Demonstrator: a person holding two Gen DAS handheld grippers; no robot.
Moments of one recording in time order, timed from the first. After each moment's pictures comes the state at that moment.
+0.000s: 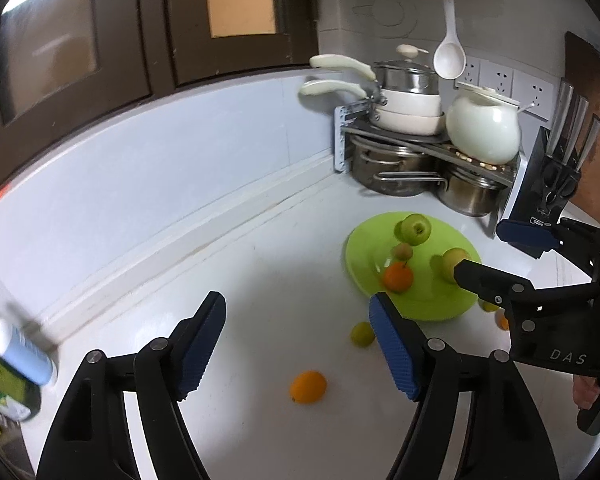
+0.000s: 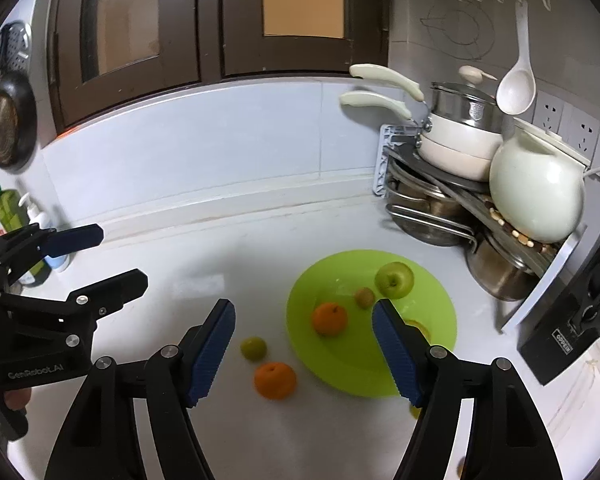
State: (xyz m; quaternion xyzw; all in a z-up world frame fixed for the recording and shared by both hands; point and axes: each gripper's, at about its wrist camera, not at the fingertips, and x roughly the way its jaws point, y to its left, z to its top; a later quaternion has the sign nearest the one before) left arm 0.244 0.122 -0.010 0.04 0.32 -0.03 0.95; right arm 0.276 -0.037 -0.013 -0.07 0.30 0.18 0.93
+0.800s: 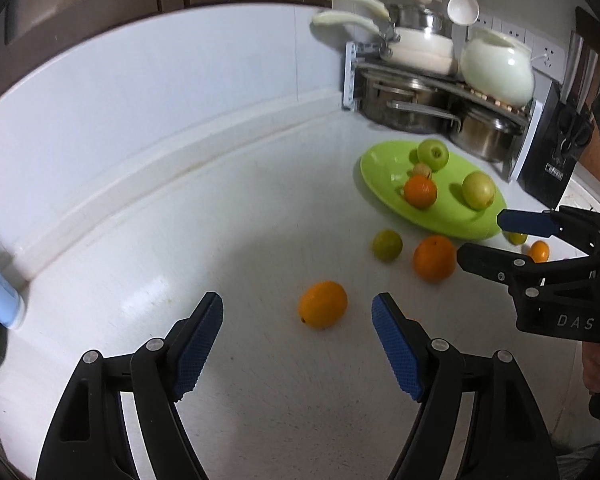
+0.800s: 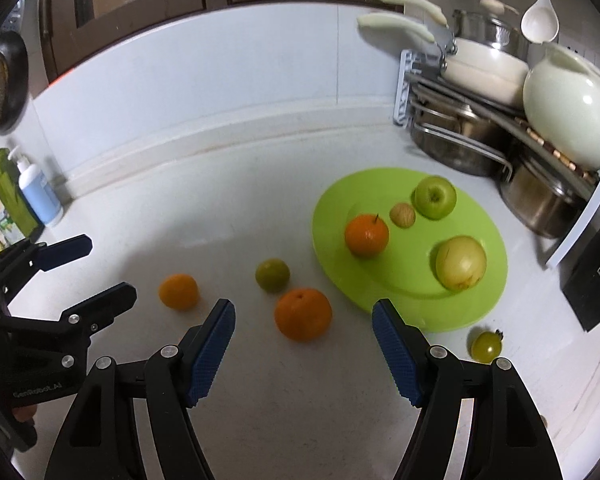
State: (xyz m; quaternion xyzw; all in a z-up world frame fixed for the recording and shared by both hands) left arm 0.234 0.143 -0.100 0.02 0.38 -0.03 0.92; right arm 0.281 -0.017 -0.092 -0.07 0.38 0.18 0.90
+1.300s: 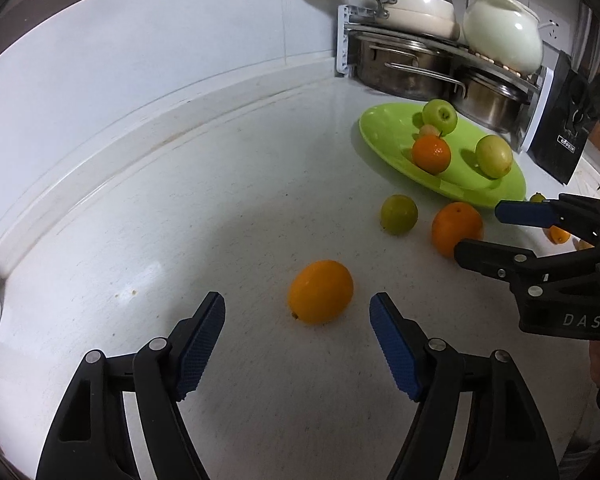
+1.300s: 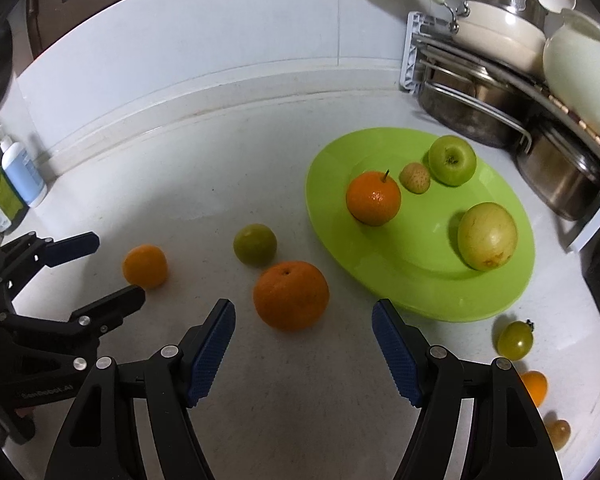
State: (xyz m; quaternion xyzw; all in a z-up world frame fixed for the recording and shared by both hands) left arm 0.261 0.132 -0.133 0.03 0.42 -0.05 0.91; right arm 0.306 -0.018 -0.130 -0.07 0.42 0.19 0.89
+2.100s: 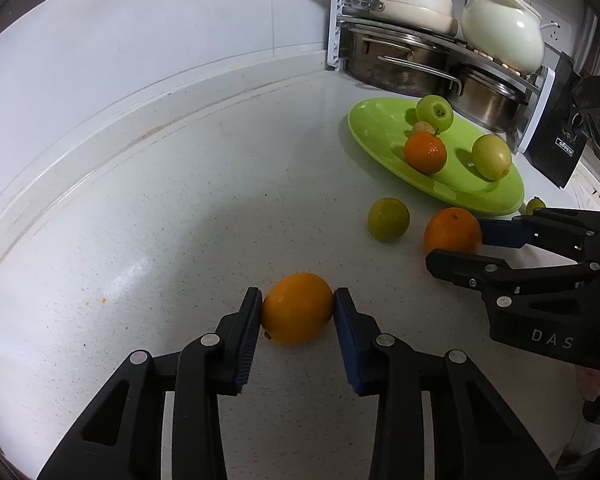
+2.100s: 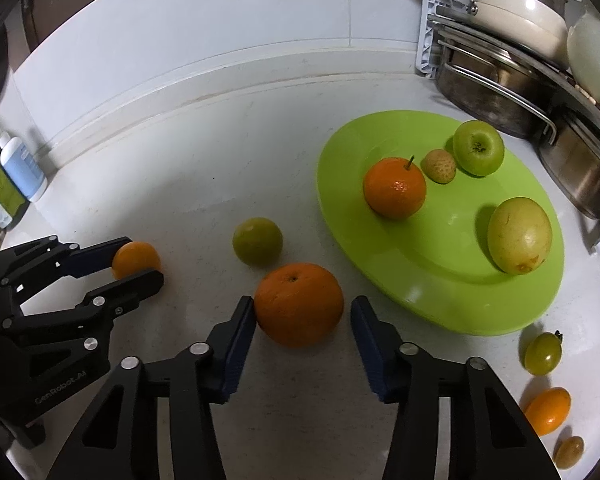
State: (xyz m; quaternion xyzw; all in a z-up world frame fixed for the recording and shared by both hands) left arm 0.276 0.121 -0.140 0.02 0.43 -0.06 0.90; right arm 0.320 -0.005 -0.140 -0.08 0.44 0.21 0.87
